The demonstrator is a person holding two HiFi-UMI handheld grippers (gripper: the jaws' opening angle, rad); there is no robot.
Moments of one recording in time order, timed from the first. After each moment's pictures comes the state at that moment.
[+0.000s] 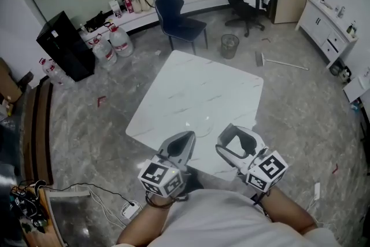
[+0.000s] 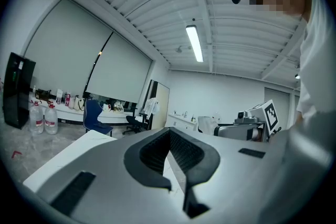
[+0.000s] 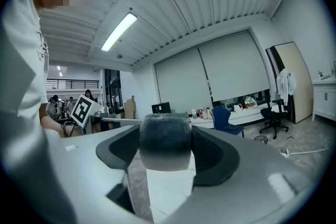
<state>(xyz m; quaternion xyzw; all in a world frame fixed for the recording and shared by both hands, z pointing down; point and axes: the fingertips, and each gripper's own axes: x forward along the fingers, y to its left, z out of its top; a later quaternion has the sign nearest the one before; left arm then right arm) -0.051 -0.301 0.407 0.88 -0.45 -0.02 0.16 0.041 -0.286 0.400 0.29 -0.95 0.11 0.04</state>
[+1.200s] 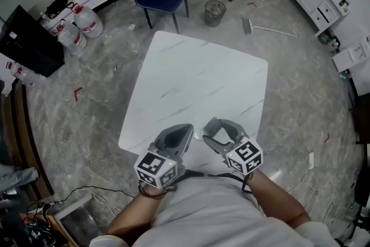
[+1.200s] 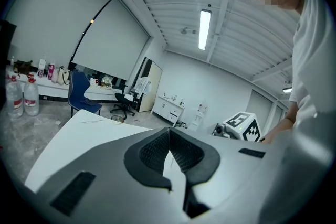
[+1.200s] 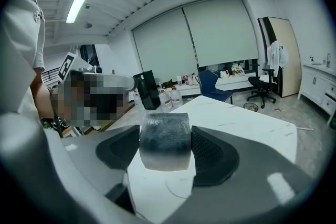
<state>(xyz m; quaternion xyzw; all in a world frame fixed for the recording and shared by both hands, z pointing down) -0.118 -0.483 0.523 0.90 -0.34 0.04 0.25 -0.055 -0.464 0.595 0.34 -0.89 0.22 0.20</state>
